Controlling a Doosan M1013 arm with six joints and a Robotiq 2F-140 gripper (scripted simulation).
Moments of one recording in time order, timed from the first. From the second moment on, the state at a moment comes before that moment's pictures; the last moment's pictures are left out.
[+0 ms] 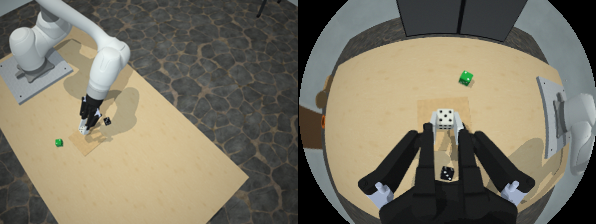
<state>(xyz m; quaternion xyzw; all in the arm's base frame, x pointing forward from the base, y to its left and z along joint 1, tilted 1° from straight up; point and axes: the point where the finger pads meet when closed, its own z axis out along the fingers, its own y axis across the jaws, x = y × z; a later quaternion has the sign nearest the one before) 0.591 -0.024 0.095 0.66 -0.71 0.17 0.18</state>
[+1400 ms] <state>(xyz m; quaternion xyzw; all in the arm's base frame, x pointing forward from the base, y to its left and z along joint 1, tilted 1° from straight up) 0.589 -0.039 0.098 0.68 -0.73 -0.06 -0.06</state>
